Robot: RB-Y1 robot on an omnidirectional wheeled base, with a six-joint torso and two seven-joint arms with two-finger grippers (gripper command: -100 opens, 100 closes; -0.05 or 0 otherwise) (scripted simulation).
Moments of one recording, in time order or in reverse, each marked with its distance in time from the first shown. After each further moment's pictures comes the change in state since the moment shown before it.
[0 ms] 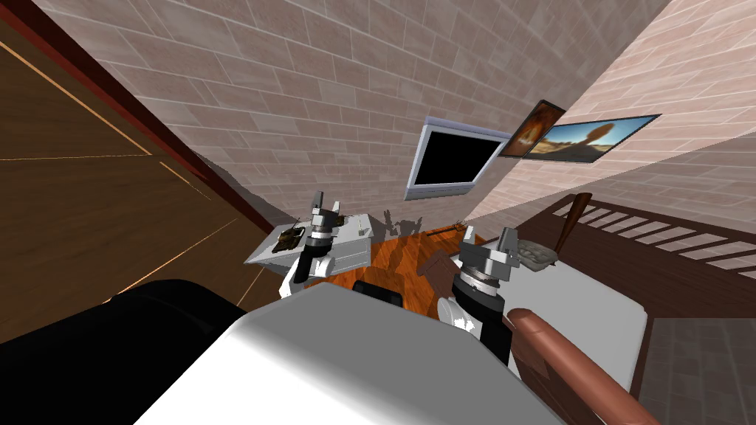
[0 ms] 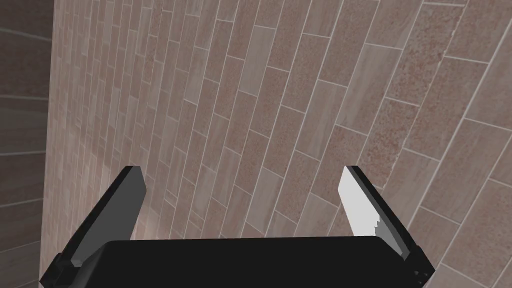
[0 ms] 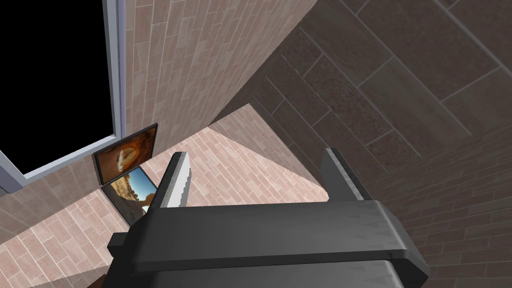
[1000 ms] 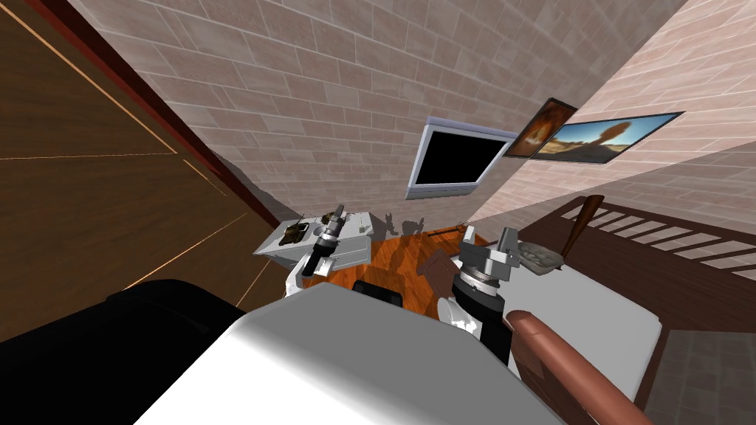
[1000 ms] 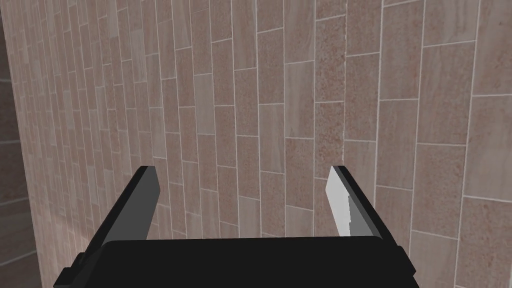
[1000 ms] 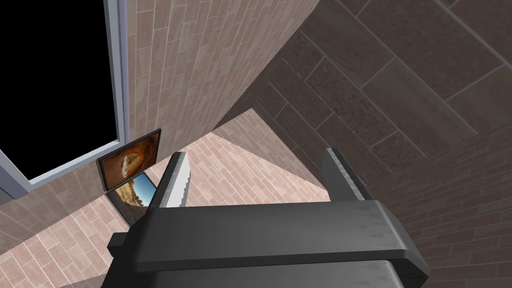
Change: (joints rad) left arm -0.050 0.138 -0.011 0.221 -0.088 0.021 -0.085; right arm 0.000 0.000 0.000 0.000 0.000 0.000 0.000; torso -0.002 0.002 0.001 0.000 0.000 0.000
